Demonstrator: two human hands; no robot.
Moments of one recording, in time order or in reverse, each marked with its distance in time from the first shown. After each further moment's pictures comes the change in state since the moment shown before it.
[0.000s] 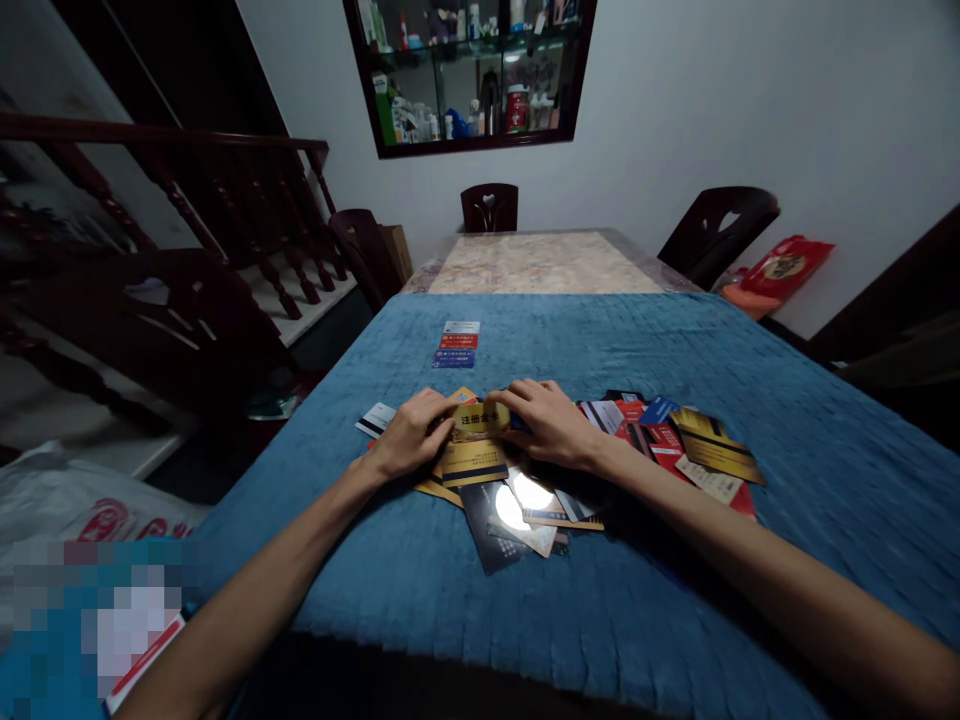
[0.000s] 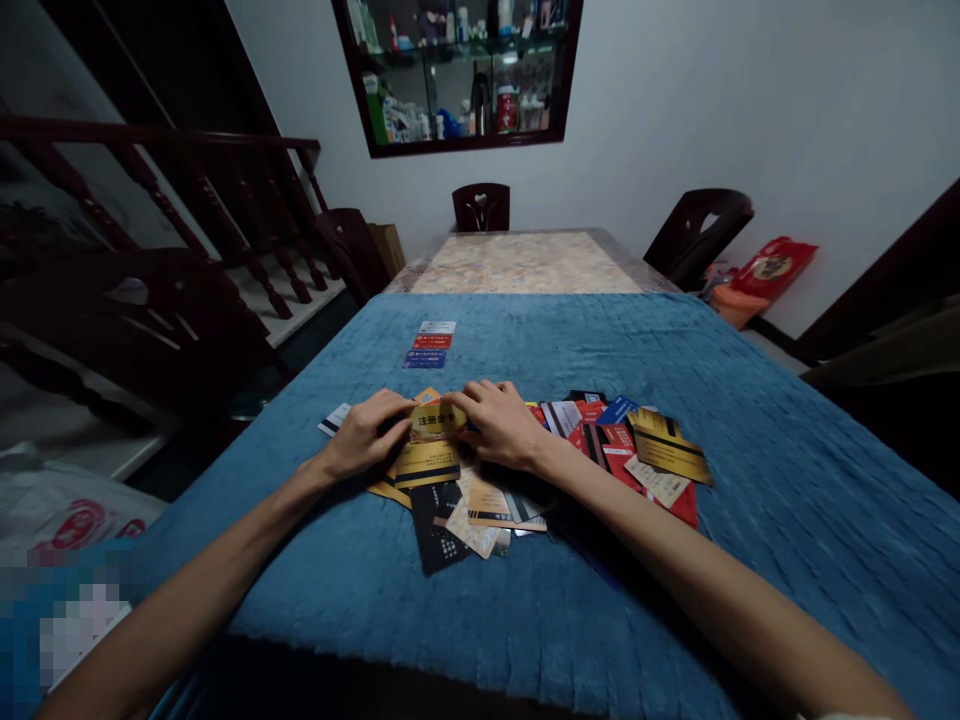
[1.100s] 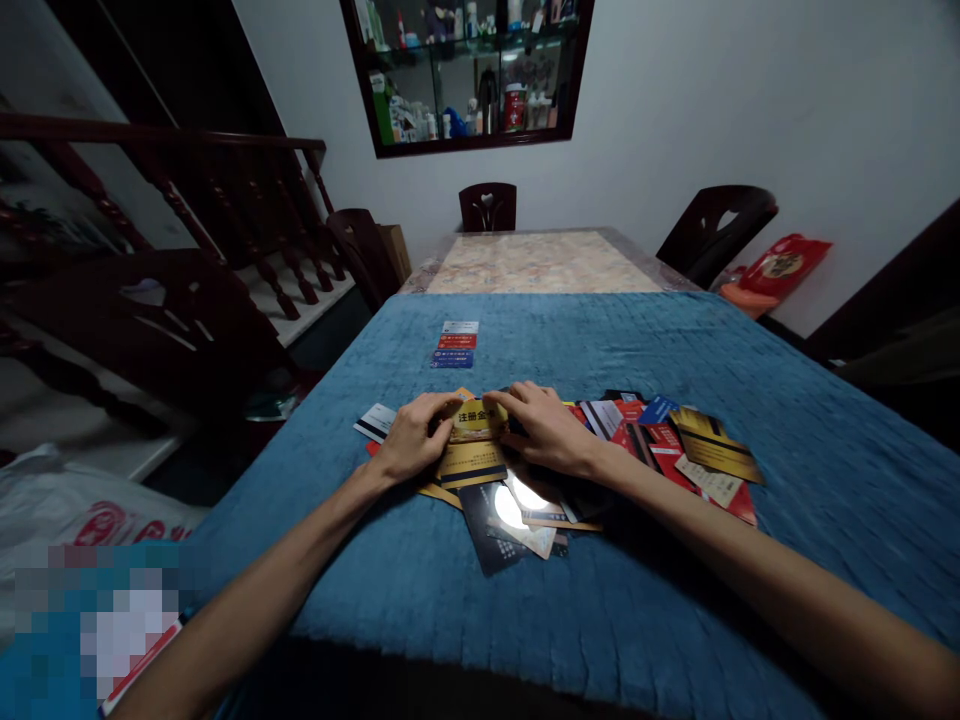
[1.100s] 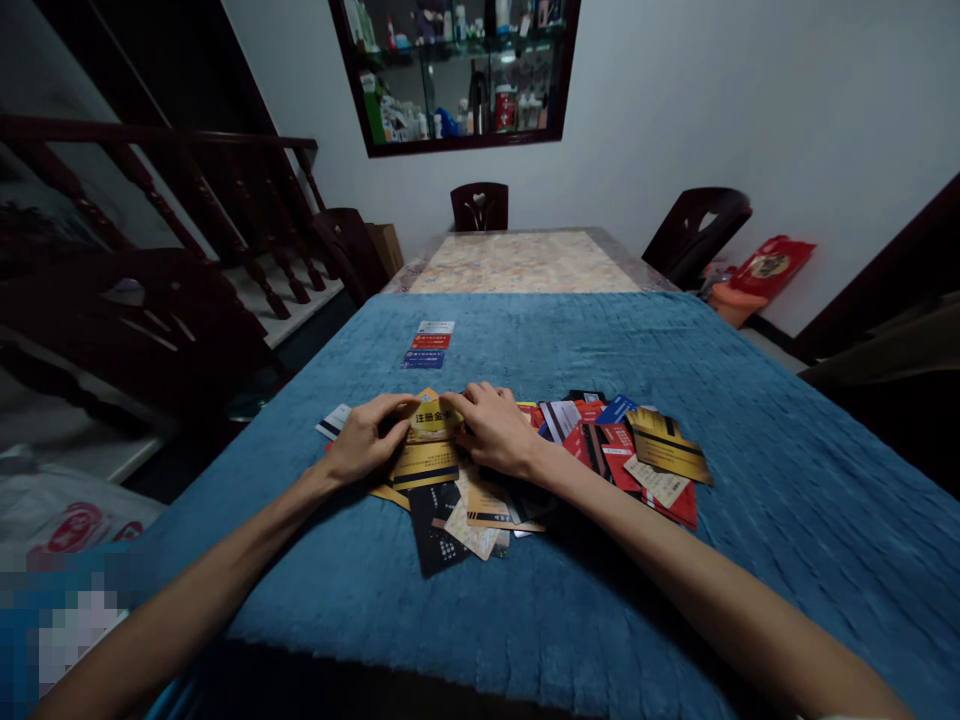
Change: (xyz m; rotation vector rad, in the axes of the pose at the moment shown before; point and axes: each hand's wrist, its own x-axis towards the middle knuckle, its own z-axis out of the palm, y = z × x) left_hand -0.001 0.006 0.008 -0.063 0.073 -0.188; right_hand 0.000 -0.008 0.001 0.050 -0.042 0.088
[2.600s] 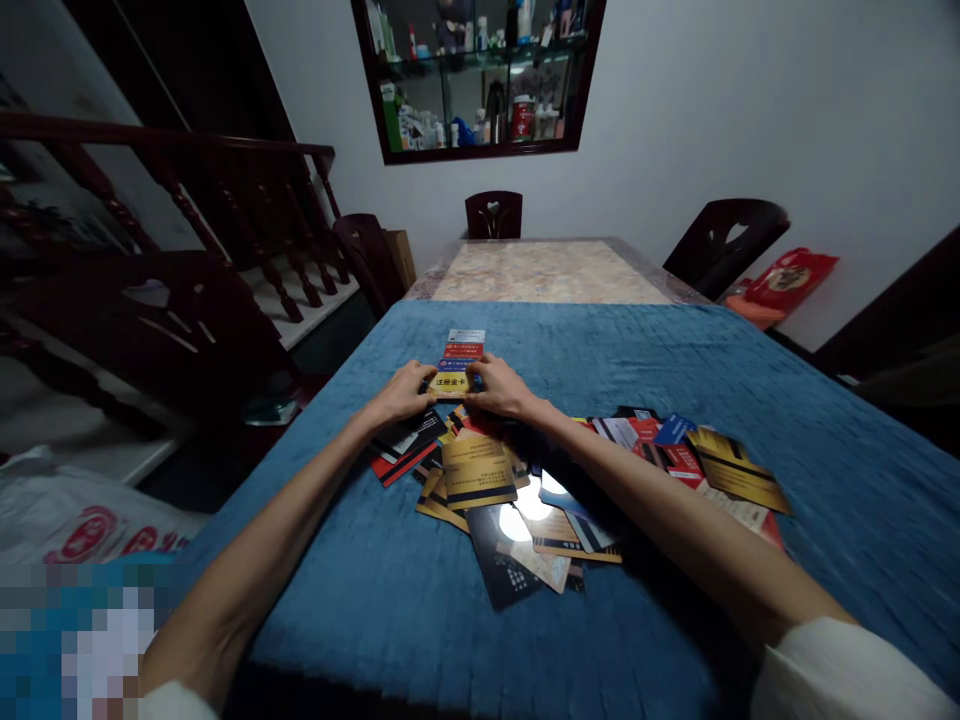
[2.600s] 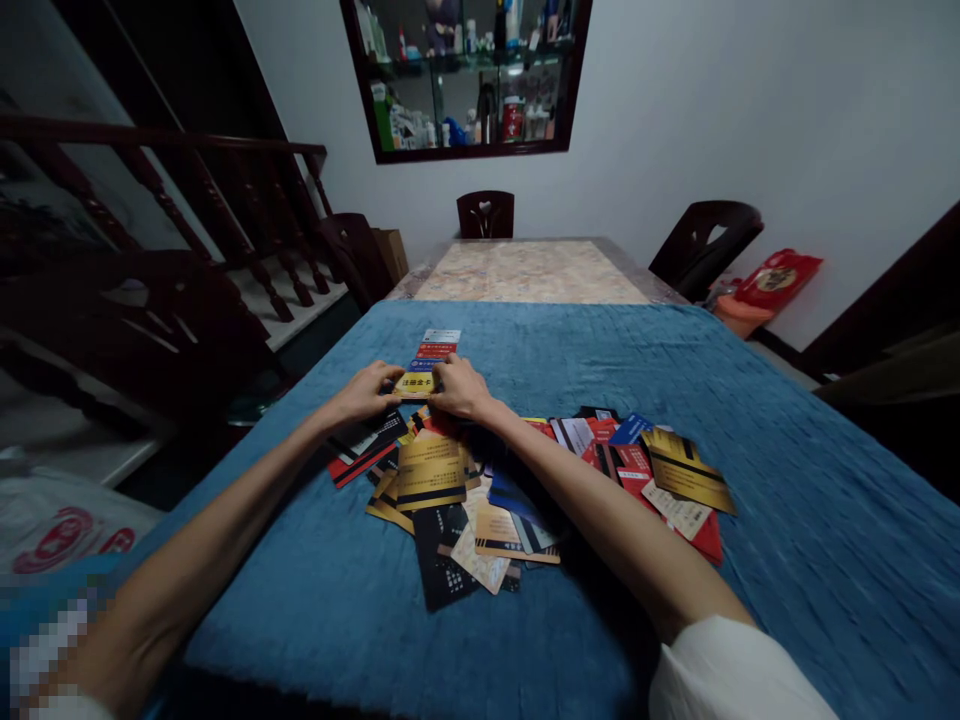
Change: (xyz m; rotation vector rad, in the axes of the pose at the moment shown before) left_hand 0.067 -0.097 -0.017 0.225 -0.234 -0.153; right_hand 0.117 0.023 0.033 0.045 0.053 0.159
